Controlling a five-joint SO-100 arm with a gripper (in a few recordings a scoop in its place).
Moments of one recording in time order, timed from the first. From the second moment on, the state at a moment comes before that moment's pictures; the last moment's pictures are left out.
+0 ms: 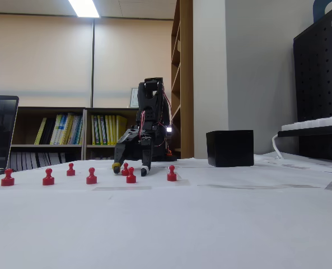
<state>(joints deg) 14.2 113.7 53.5 -34.9 -81.6</state>
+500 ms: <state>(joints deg) 14.1 113.4 51.4 -34.9 -83.4</state>
